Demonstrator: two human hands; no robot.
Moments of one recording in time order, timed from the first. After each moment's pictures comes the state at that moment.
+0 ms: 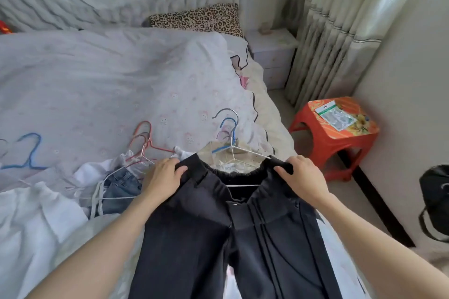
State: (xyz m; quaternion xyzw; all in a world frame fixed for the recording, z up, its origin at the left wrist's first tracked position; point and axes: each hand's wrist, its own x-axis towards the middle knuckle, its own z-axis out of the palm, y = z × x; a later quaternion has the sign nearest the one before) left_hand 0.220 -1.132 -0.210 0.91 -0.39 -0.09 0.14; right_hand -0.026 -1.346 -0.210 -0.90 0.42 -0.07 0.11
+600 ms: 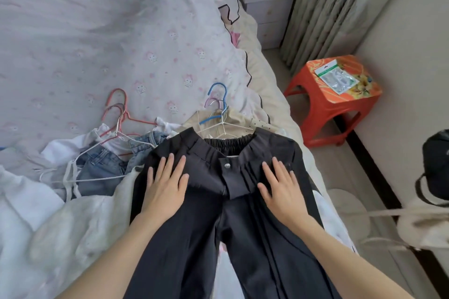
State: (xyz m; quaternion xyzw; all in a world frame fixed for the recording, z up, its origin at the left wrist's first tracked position) left_hand 0.172 -1.112 -0.305 0.89 -0.42 -0.16 0.04; right_hand -0.053 -1.282 -0.320 -0.91 0.40 -0.02 0.14
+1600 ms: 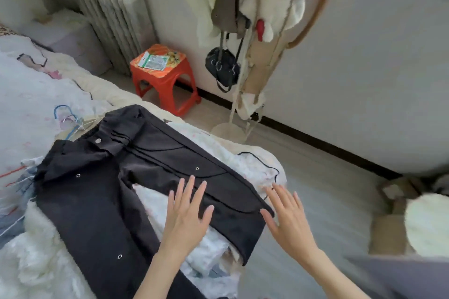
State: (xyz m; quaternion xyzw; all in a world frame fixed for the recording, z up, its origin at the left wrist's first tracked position) left_hand -0.128 -0.928 -0.190 0.59 -0.78 -0.17 0.11; right_hand -0.369 -0.880 -0.182 -0.68 0.72 -0.12 0.11
